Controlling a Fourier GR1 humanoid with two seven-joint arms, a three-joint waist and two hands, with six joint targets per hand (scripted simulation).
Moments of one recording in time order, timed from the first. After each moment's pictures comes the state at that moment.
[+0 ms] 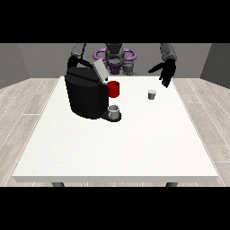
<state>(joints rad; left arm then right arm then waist) -0.25 0.49 0.06 -1.27 -0.29 -0.27 -0.15 -0.12 -0.04 0.03 -1.51 0.16 -0.16 -0.01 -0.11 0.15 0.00</state>
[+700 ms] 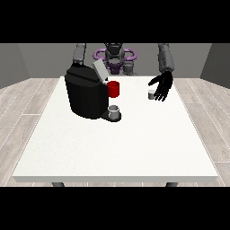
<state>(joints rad) -0.42 0.46 0.01 -0.98 -0.51 -0.16 -0.23 -0.25 -0.02 0.02 -1.40 0.16 -0.17 0.01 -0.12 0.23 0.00</state>
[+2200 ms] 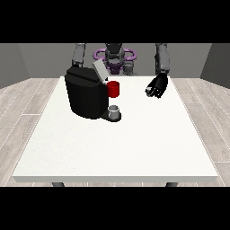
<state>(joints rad) -0.58 0.41 -0.08 -0.70 -0.85 -0.05 -0.33 -0.24 -0.03 0.00 -1.24 0.20 -0.19 -0.01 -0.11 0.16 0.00</state>
